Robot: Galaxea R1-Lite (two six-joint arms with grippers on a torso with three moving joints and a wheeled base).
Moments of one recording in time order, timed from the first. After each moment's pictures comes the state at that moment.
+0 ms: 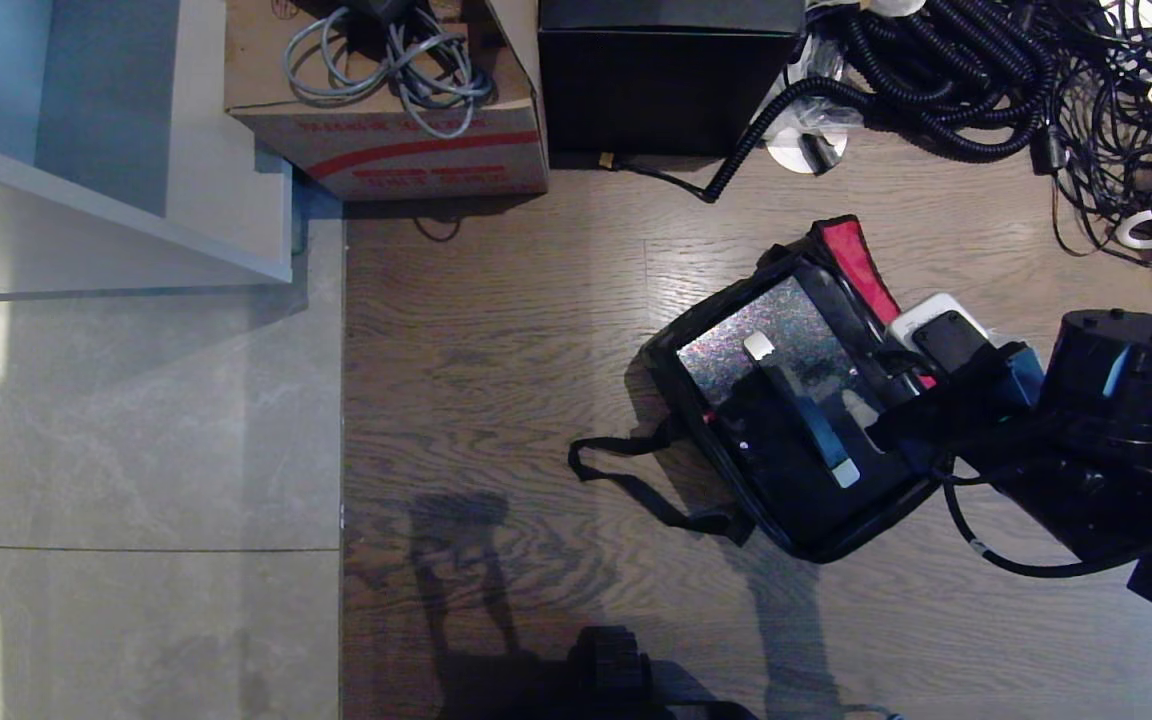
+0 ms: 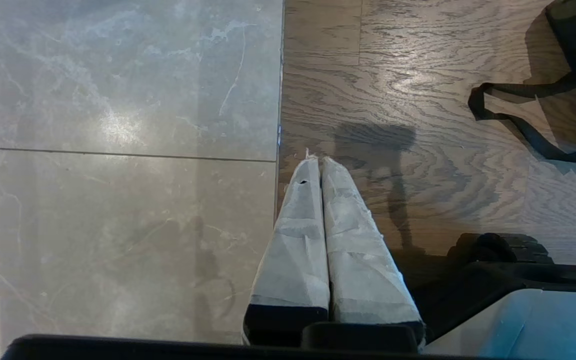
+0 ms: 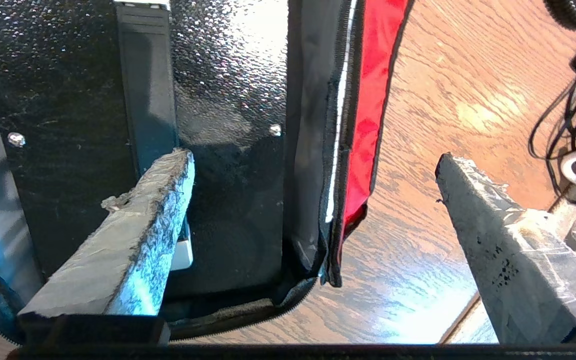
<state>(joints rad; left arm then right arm) 0.00 0.00 0.00 0.00 0.01 -0.01 0.38 1.64 -0.56 -0.94 -0.42 -0.62</state>
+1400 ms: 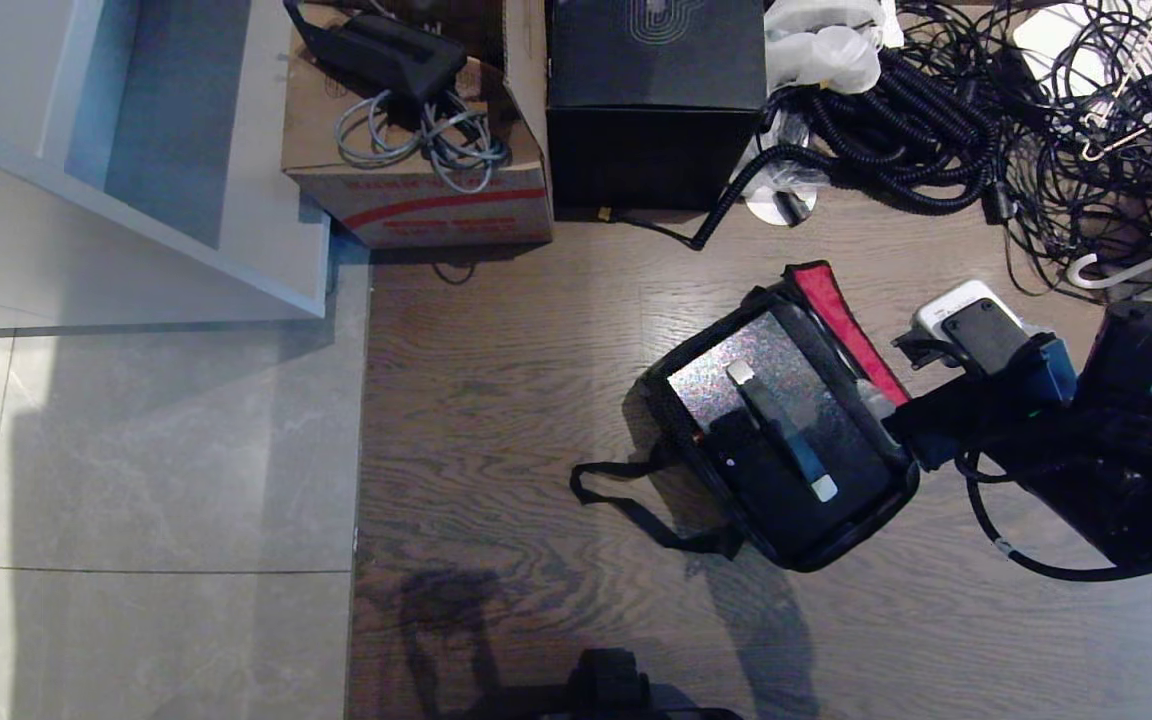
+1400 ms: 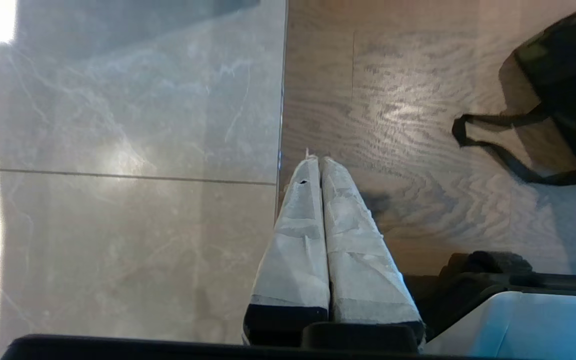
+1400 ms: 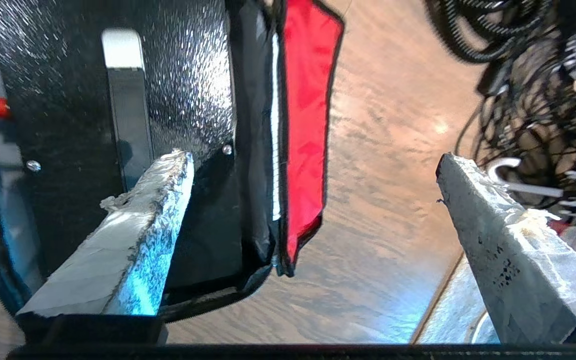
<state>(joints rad) 0.00 0.00 0.00 0.00 0.01 -0.01 0.37 1.59 -0.54 -0.93 -0.42 -0.62</state>
